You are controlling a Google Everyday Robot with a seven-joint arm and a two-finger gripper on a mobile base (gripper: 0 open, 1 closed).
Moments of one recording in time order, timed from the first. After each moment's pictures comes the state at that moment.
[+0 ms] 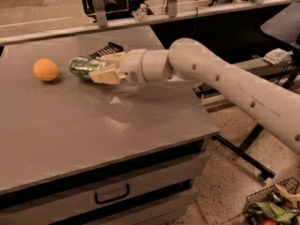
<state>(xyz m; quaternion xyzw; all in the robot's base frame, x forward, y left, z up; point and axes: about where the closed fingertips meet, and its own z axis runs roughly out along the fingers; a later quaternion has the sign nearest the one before) 0.635 0.134 0.882 -0.48 0.62 0.33 0.52</state>
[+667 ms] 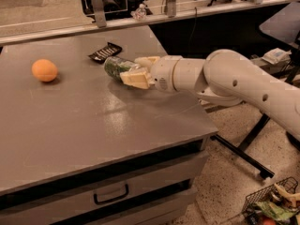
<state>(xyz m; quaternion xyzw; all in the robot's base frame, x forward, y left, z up) 0.615 0.039 0.886 -0.40 0.68 0.27 0.55</state>
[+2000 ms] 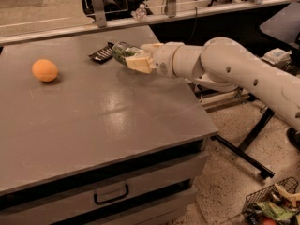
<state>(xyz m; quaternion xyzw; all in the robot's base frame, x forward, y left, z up) 0.670 0.022 0.899 -0.38 0.70 0.23 0.57</state>
